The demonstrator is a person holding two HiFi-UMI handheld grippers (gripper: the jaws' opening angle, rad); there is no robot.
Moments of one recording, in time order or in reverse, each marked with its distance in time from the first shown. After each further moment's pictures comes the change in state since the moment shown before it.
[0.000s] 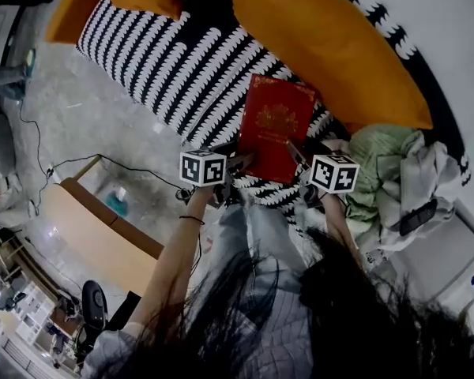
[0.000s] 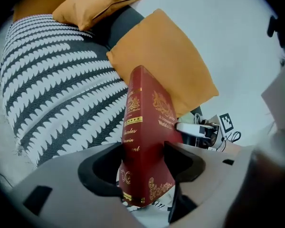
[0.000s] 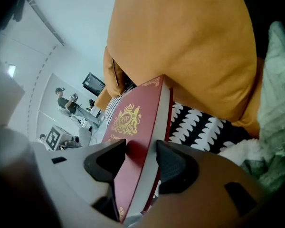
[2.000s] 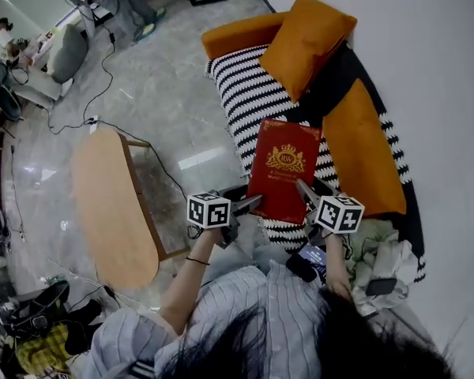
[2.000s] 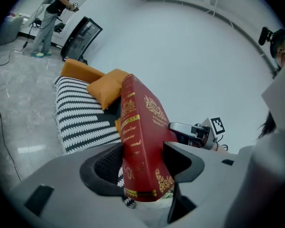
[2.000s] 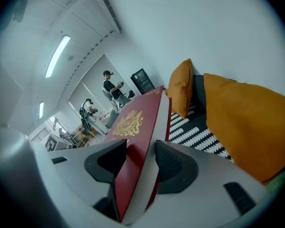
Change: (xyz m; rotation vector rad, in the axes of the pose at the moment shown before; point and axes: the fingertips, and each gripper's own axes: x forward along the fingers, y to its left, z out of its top) left arm -0.303 -0.128 0.001 -0.071 -0.644 0.069; right arm -0.108 0.317 0.065 -0.488 0.011 0.271
